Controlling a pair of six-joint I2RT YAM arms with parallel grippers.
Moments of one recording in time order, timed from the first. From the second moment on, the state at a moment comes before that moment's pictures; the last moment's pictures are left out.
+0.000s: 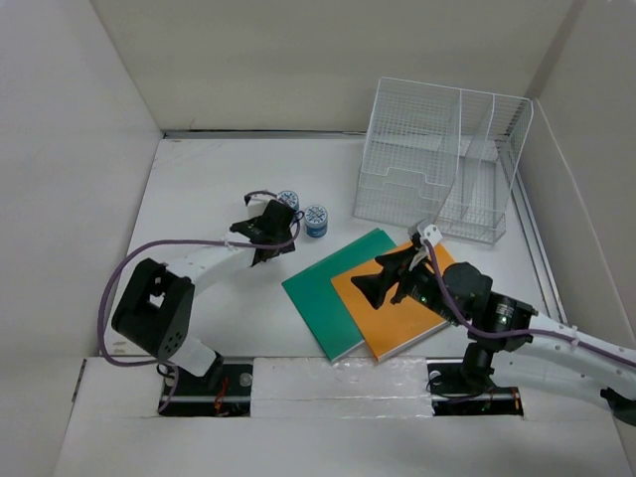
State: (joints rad) left arm -0.54 1.50 0.91 -0.44 -0.49 -0.70; right arm 1.12 0.70 0.68 -0.11 0.29 0.37
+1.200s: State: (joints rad) left arm -0.60 1.50 1.02 -0.47 -0.57 -0.71; right arm 1.12 0.54 0.65 -0.19 0.37 0.42
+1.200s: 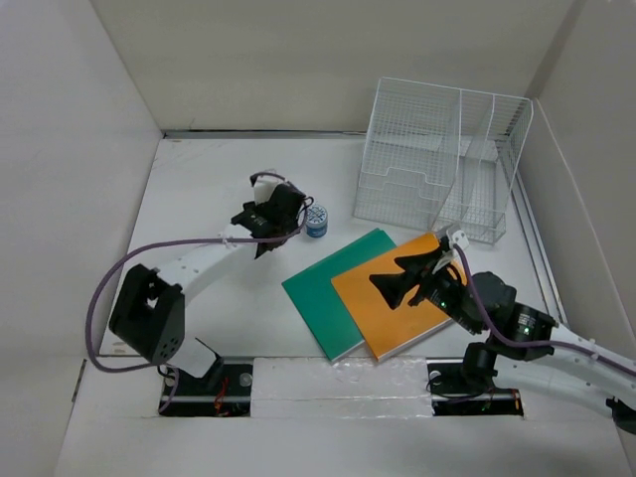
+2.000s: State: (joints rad) left arm -0.86 2.14 2.50 -0.58 -0.46 -0.36; right arm 1.12 0.46 0.52 -0.31 0.40 0.58
